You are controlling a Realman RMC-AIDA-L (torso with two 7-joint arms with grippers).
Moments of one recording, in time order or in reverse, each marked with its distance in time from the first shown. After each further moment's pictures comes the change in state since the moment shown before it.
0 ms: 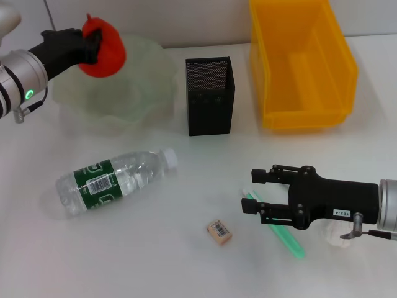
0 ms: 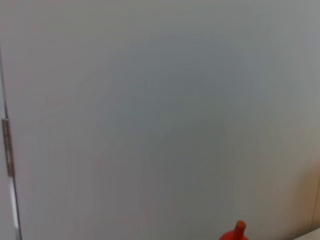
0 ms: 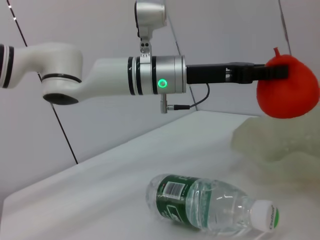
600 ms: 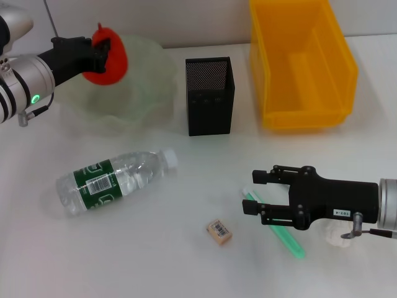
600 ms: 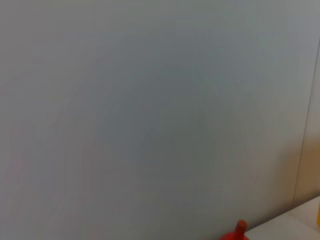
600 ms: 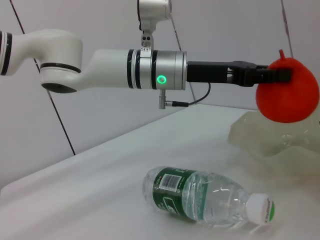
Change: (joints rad) left arm -0.010 -0.002 0.000 0.005 0.110 0.009 -0.056; right arm 0.003 -0.002 0.000 -0.012 -0.022 0.011 0.000
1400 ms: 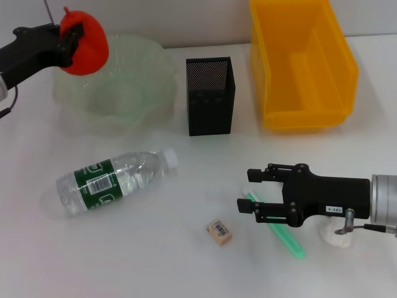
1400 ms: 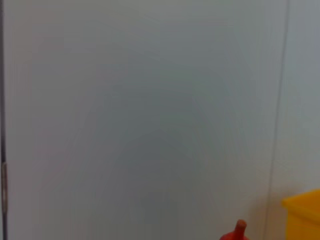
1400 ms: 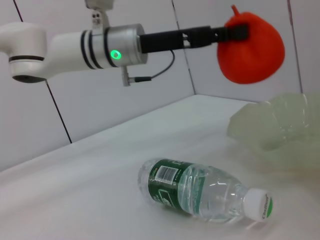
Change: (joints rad) left arm 0.209 0.009 -0.005 0.262 0.001 0.285 -0.119; right arm 0.022 -0.001 -0.034 -0.002 -0.003 0.044 0.001
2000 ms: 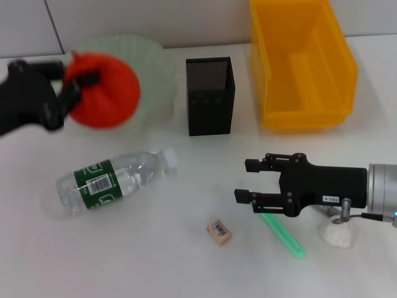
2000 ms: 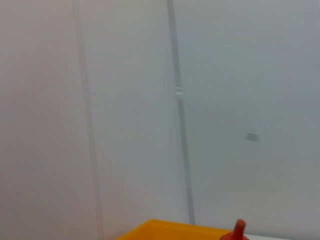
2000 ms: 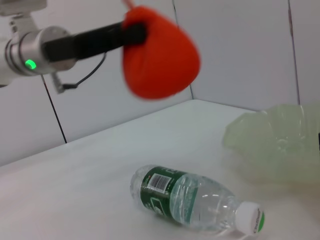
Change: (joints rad) left arm 0.229 0.001 0.005 0.252 0.017 0.561 0.032; right arm 0.018 -0.001 -0.005 -0.025 0.000 0.018 0.003
